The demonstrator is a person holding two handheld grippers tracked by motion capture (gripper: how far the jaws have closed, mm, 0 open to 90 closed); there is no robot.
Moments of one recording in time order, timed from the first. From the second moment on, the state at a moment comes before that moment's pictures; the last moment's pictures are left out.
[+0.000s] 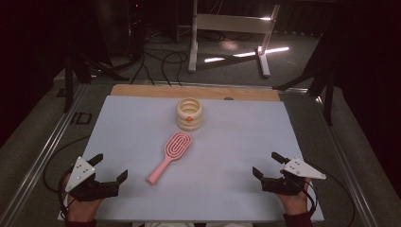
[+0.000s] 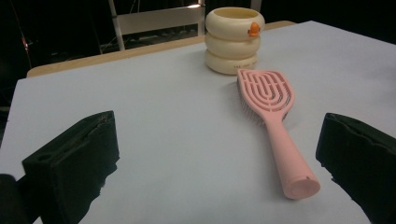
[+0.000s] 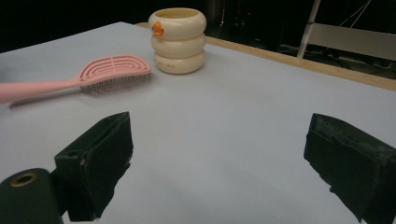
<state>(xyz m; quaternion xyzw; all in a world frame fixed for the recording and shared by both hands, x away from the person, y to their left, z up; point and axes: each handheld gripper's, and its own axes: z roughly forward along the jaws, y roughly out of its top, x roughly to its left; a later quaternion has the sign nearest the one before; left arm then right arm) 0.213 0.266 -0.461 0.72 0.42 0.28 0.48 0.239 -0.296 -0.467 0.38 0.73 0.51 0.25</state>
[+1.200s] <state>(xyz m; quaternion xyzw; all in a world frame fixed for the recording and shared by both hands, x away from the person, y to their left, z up) 0.222 0.242 -0.448 0.75 0.42 0.28 0.41 0.243 -0.292 -0.471 0.39 0.74 0.50 0.25</state>
